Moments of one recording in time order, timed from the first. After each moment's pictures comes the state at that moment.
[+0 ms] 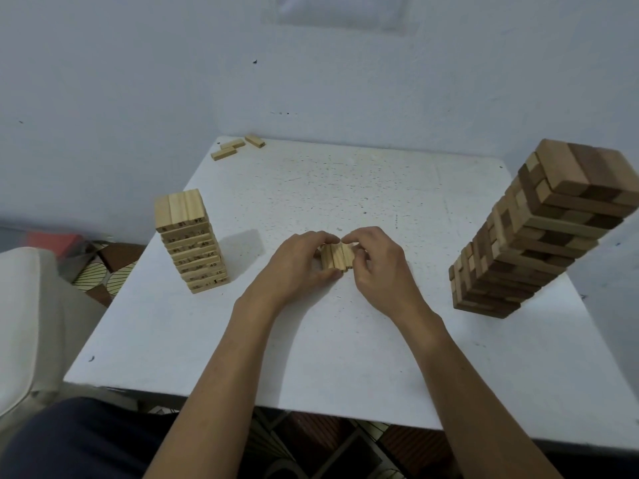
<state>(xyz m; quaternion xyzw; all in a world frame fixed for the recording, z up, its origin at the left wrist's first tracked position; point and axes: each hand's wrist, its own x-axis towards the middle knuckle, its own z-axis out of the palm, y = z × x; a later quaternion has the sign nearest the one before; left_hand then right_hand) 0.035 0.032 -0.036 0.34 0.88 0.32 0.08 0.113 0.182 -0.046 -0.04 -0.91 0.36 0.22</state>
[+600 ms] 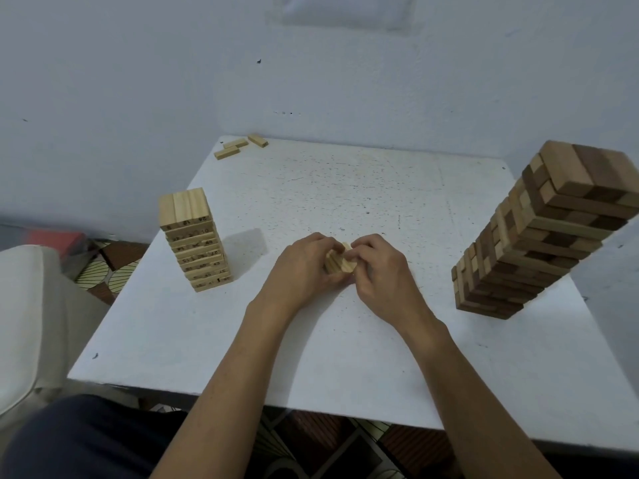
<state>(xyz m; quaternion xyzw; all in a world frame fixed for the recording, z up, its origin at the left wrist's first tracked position) 0.045 0.040 -0.034 0.33 0.90 0.30 0.05 0.121 0.181 -0.053 -0.03 -0.93 0.31 0.21</state>
